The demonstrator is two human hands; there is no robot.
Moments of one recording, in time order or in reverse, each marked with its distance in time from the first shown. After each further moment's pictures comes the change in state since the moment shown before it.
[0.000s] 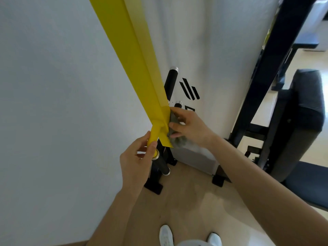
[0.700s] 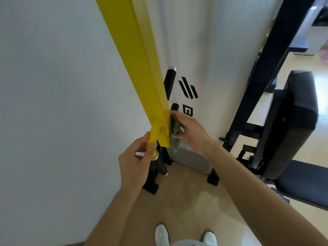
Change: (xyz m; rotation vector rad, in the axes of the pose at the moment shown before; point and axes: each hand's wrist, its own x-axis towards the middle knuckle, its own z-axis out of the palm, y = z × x) left_hand -0.006 -0.011 -0.006 0.008 -0.011 0.020; right_hand -0.010 0.011 0.016 0.486 0.106 0.184
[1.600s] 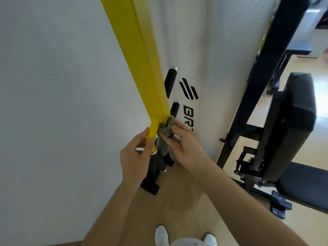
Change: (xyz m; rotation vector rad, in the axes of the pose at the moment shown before) left_hand 0.006 0.004 0.004 0.007 0.023 -0.015; right_hand -0.027 0.019 0.040 0.679 0.206 0.078
